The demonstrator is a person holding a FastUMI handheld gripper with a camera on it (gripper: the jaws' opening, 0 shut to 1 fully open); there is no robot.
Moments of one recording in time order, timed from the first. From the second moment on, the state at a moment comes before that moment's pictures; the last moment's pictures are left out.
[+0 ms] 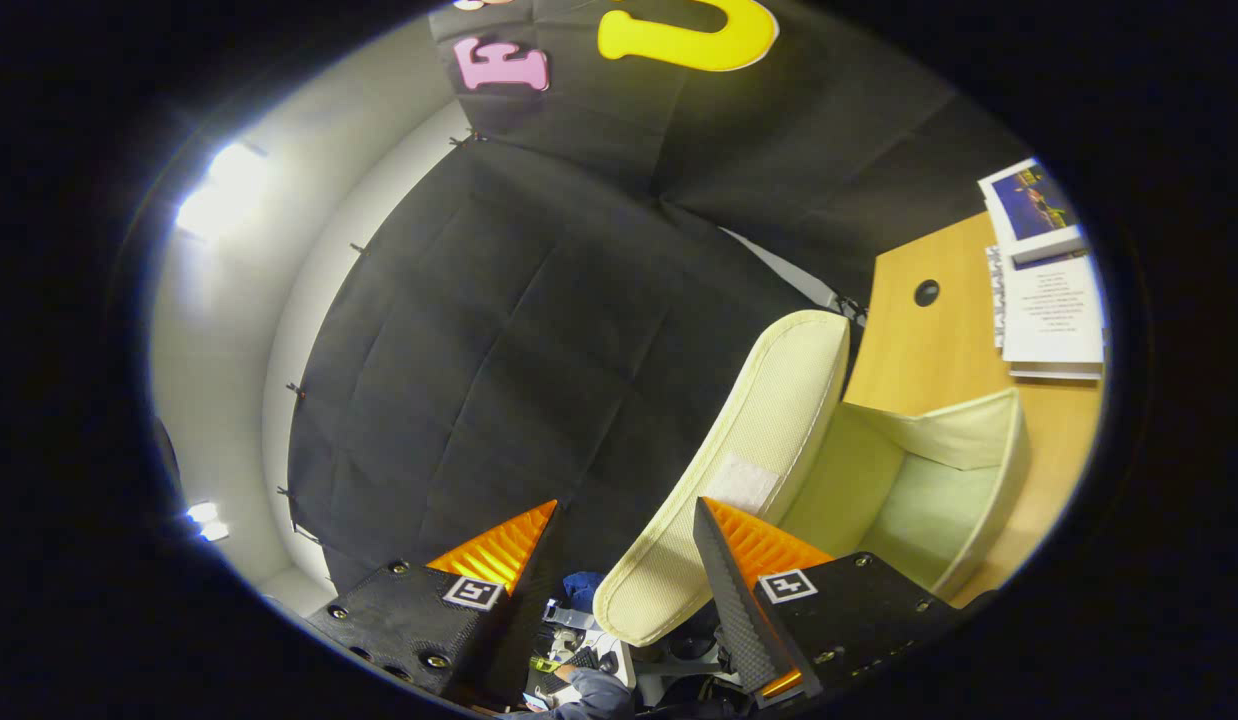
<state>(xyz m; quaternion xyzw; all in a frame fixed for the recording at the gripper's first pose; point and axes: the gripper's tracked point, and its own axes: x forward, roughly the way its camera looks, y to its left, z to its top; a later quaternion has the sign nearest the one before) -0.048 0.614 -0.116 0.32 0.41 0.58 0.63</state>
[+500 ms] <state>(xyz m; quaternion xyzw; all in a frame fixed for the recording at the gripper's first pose) -0.072 0.726 -0.075 0.30 0.38 0.63 0.60</state>
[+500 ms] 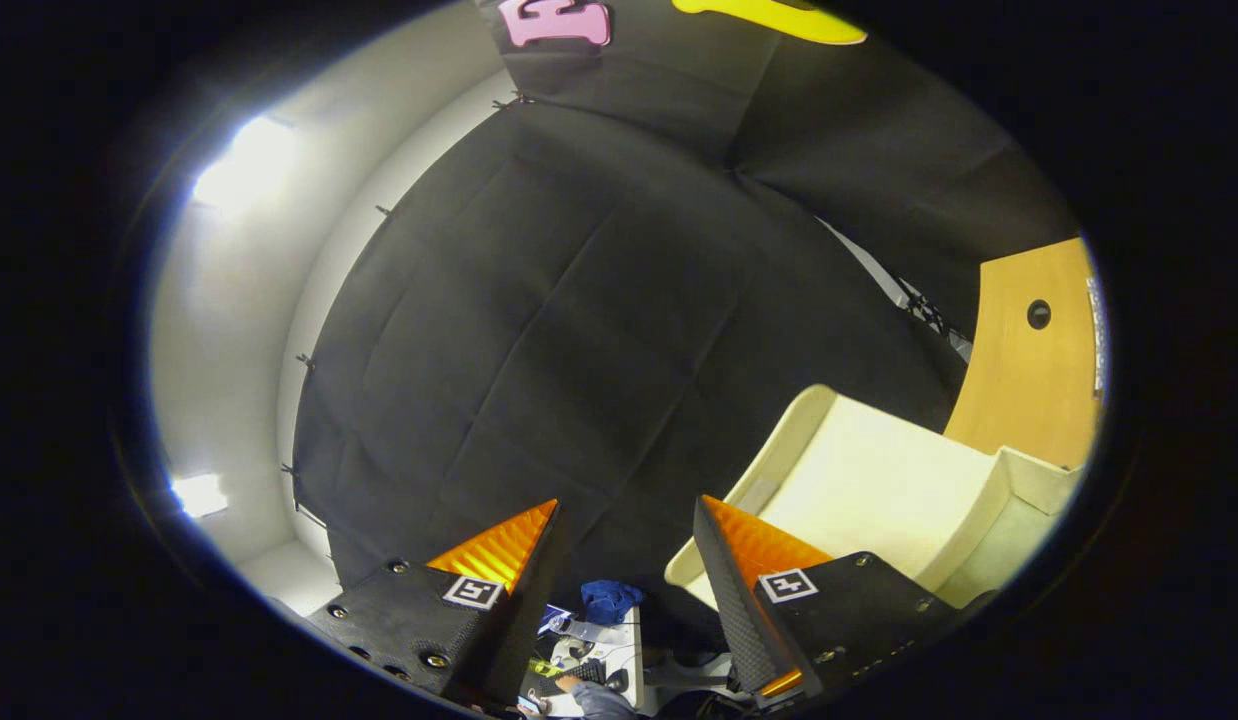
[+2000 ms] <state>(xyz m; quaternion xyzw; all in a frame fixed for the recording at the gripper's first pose) -0.032 0.236 -0.255 0.10 0.44 0.28 0.85</state>
